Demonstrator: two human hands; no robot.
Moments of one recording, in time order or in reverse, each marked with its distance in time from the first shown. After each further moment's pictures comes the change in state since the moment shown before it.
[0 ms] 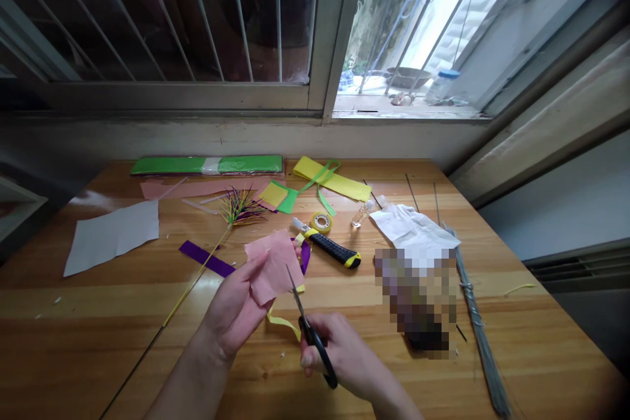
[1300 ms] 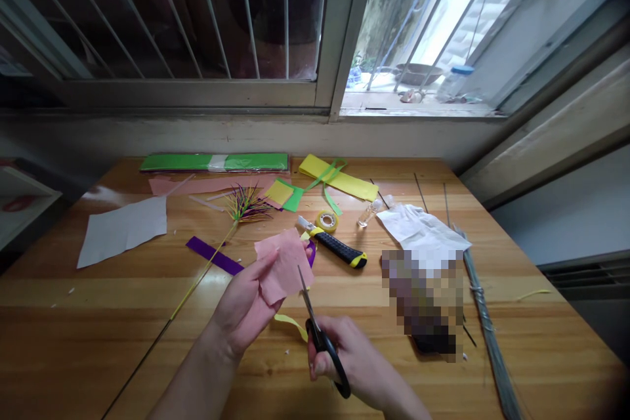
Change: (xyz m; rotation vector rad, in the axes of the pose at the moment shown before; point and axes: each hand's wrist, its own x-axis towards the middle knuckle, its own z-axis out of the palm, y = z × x) left_hand -0.001 -0.003 0.000 -0.052 -0.080 -0.045; right_hand -0.008 -0.004 -0.004 -0.140 -0.006 -0.040
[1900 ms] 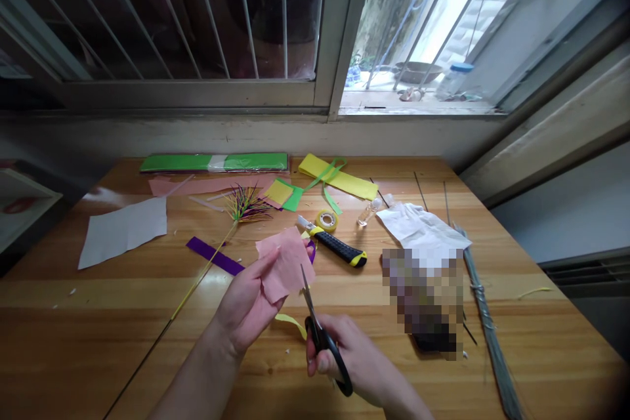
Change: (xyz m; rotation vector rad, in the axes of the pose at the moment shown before) left_hand 0.004 0.000 0.000 -0.015 0.001 -0.012; right_hand 0.000 0.004 -0.001 -0.021 -0.016 -0.067
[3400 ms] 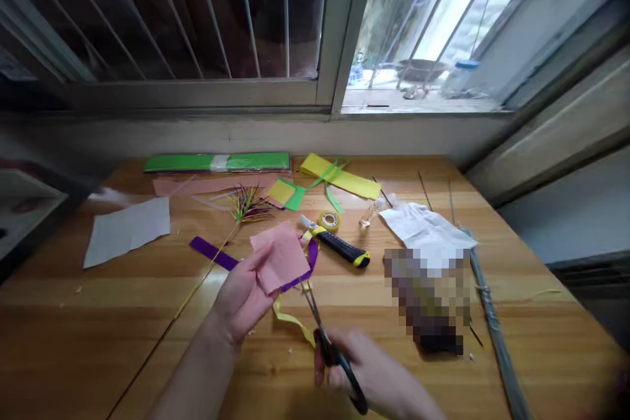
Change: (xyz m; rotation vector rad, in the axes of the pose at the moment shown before) left_hand 0.007 0.009 -0.005 -0.027 0.052 0.073; right_hand -0.014 0.002 -0.010 -0.117 -0.108 0.120
